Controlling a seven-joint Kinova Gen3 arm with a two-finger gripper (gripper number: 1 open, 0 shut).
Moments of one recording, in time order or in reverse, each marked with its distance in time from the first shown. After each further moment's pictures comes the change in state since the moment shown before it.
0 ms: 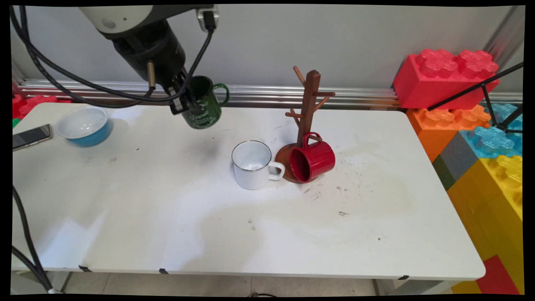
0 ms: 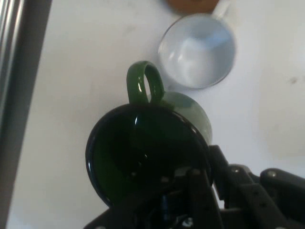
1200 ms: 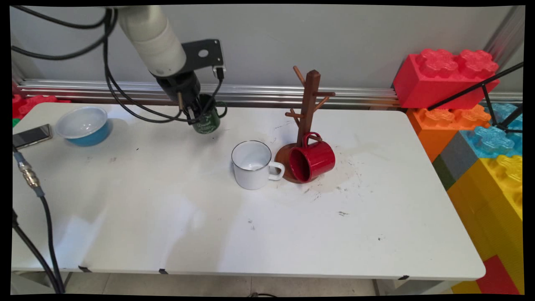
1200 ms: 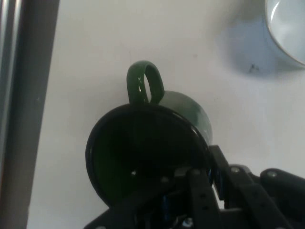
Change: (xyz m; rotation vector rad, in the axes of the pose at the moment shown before) arm -0.019 -0.078 0.167 0.001 -0.062 0.054
